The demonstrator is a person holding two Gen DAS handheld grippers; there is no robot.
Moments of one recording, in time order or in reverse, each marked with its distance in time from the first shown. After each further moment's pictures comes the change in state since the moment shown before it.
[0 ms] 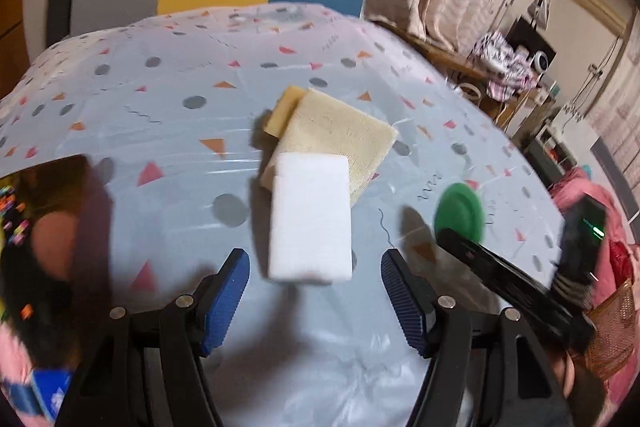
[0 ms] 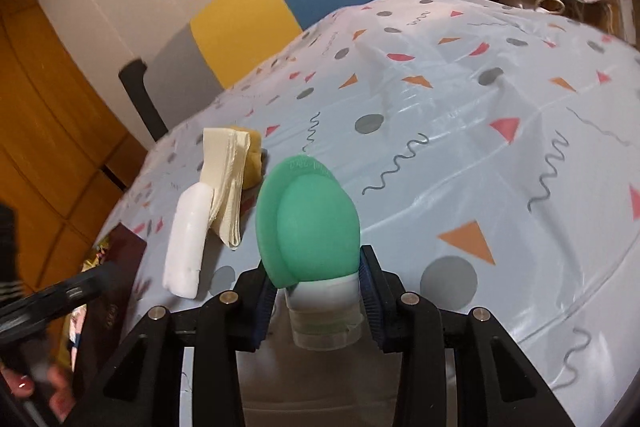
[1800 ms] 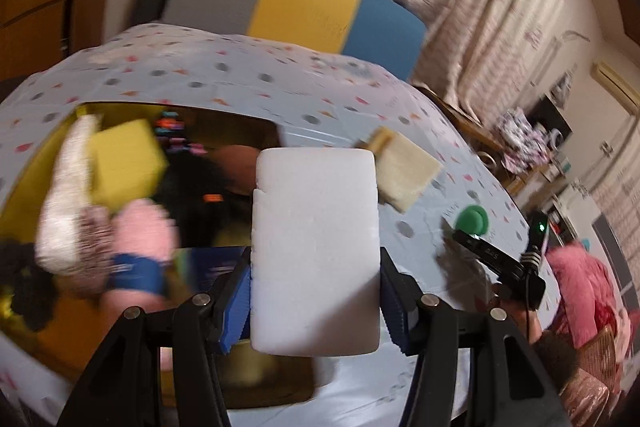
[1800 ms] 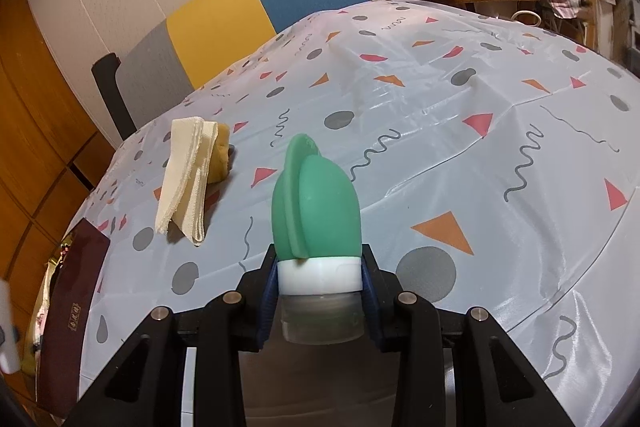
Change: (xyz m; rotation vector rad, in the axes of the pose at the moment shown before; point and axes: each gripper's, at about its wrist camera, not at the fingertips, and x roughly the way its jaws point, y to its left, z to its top) left arm -0.149 0.109 -0.103 -0.235 -0.212 0.045; right arm 0.008 0.004 -0.008 -0.045 -0.006 -0.142
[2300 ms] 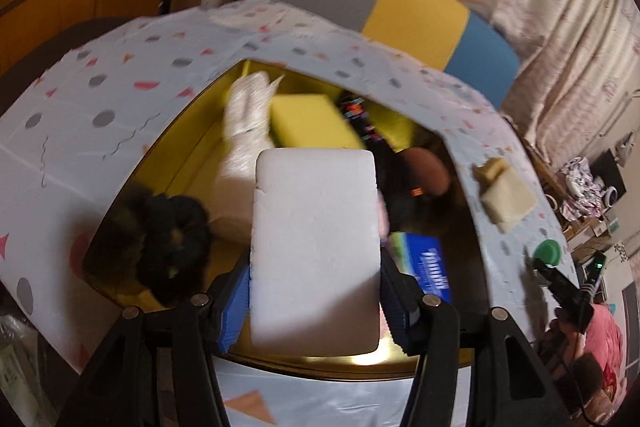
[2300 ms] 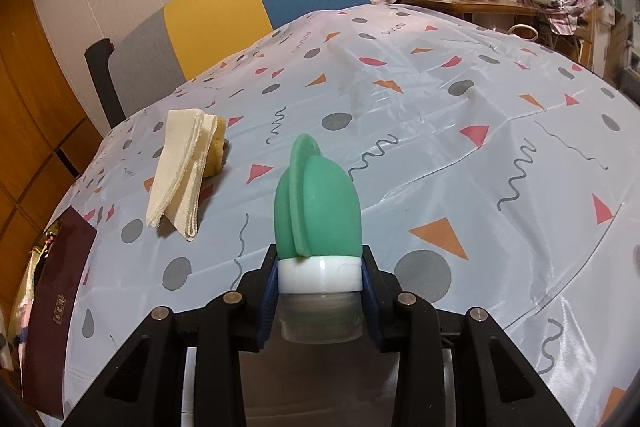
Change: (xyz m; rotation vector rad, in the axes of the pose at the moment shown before) left arm -0.026 0.127 -0.017 -0.213 0.037 0.206; right arm -0.003 0.011 0.002 -0.048 0.004 -0.070
